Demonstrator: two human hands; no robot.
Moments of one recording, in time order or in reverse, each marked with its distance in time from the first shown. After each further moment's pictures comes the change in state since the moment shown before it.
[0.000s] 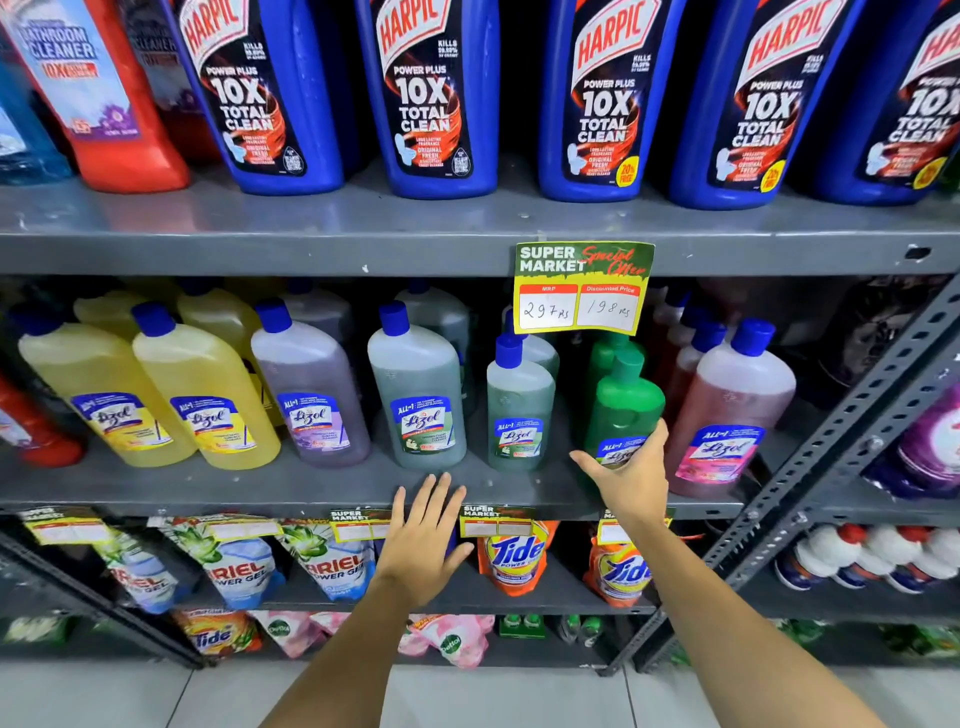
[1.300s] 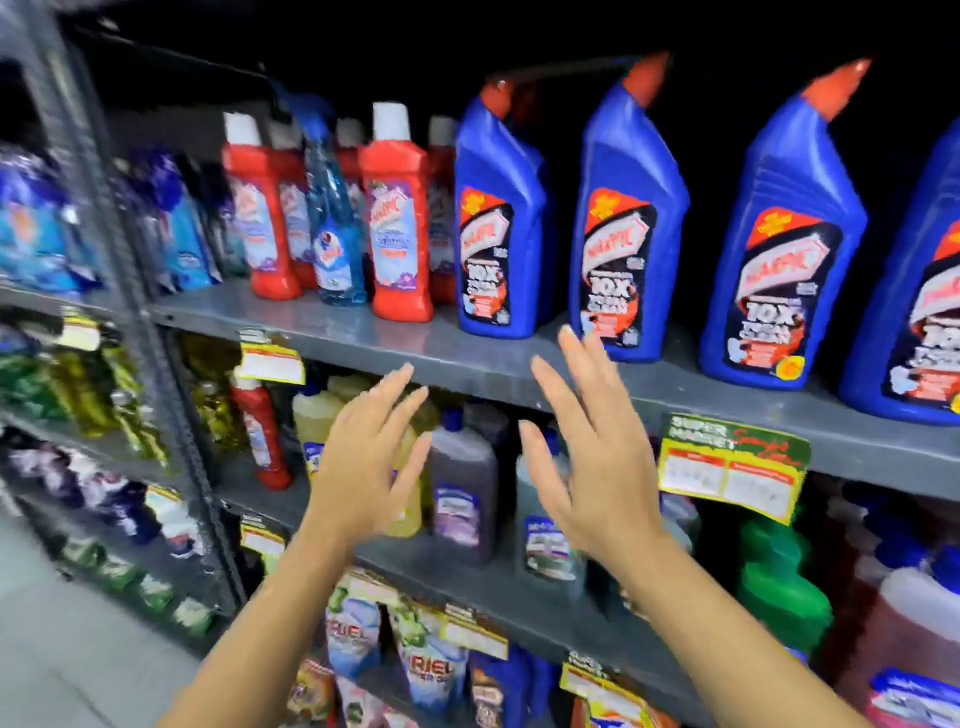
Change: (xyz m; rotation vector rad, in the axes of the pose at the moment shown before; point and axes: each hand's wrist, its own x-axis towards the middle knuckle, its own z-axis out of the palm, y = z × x) left_hand -0.105 -0.092 -0.276 -0.031 0.941 -0.167; right_hand -0.095 -0.266 0.011 0.090 -0.061 -1.446
